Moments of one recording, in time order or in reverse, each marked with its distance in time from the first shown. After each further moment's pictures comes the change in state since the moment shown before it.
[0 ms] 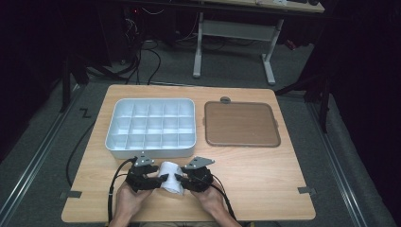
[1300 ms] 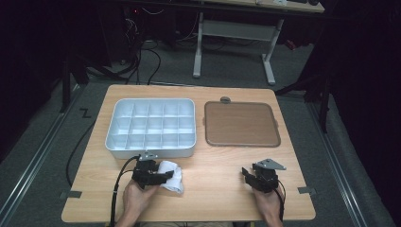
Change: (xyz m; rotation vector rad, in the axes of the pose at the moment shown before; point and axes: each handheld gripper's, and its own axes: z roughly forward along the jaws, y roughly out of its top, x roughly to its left) left arm 0.003 -0.002 0.025 0.003 0.021 -0.113; right arm -0.120 -0.096 -0.119 0.006 -0.455 0.262
